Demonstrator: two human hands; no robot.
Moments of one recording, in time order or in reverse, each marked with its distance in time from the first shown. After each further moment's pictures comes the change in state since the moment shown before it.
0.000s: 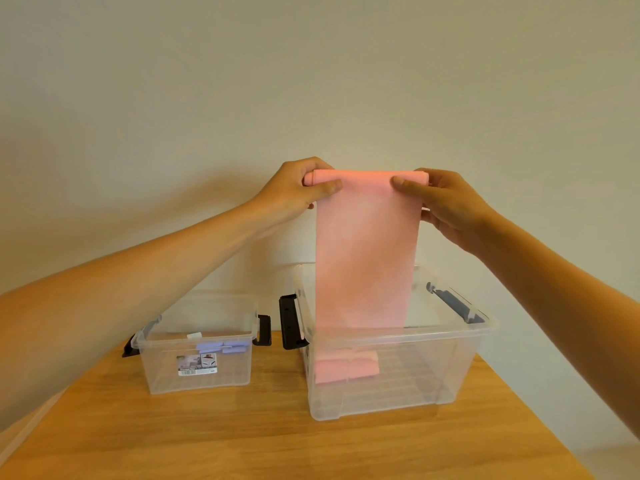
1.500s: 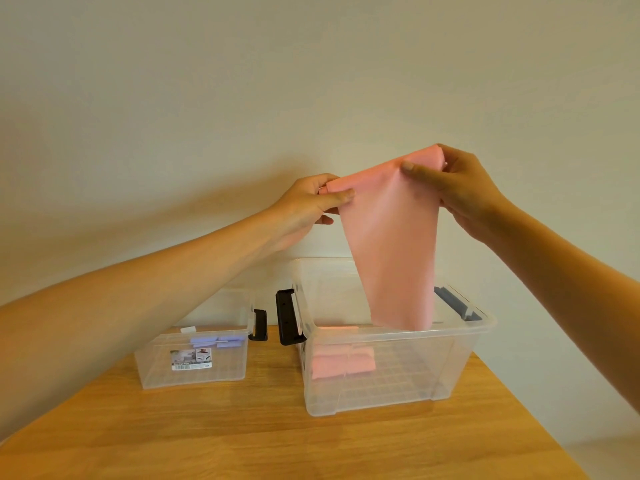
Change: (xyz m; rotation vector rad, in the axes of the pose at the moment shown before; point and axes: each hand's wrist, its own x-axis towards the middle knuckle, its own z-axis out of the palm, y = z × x) left_hand -0.003 -0.018 0.030 -0.306 -0.067 -0.181; right_hand 0.006 -0.007 -0.010 -0.078 0.089 -0.134
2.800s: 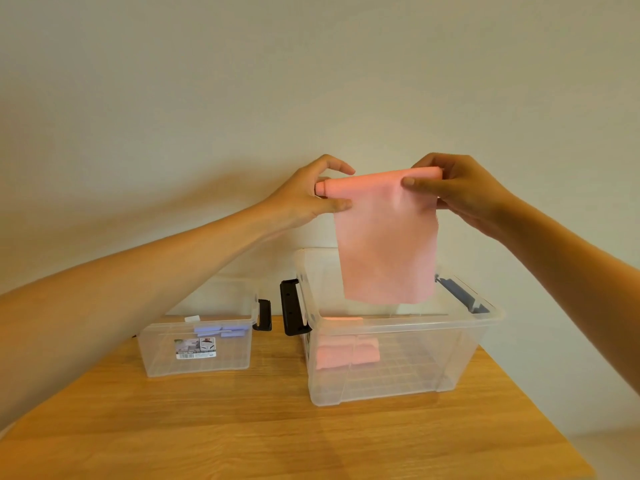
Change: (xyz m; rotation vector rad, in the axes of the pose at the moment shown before) left_hand -0.013 -0.003 -0.018 0.285 -0.081 0.130; right_hand 0.003 0.019 -0.002 -0.116 -0.189 0.061
